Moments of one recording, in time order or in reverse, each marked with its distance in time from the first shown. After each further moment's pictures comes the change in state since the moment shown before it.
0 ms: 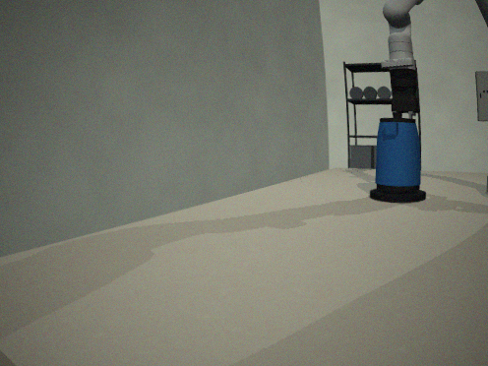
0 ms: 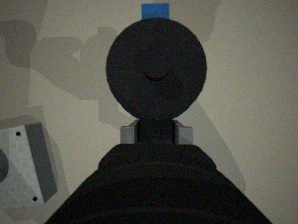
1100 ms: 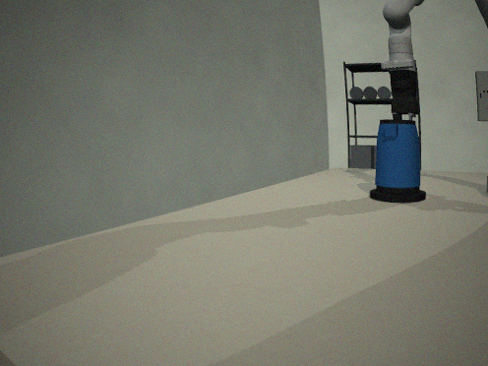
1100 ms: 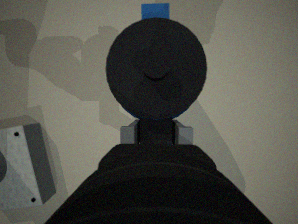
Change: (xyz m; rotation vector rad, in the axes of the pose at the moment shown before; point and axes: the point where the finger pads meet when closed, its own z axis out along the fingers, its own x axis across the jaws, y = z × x) arm 0.000 0.000 0.004 0.000 0.000 -0.001
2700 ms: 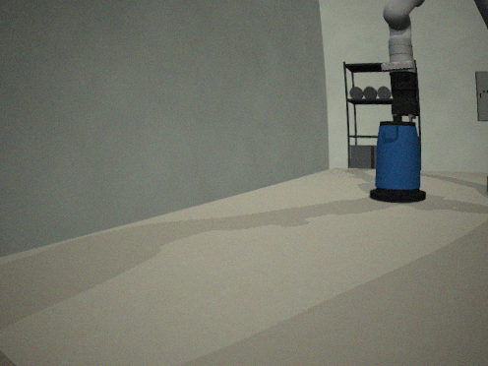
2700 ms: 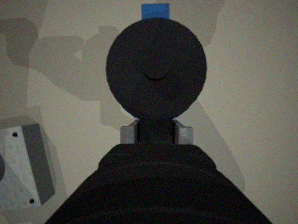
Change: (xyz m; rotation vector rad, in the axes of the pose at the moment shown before) arm 0.000 0.000 0.004 0.001 0.000 0.000
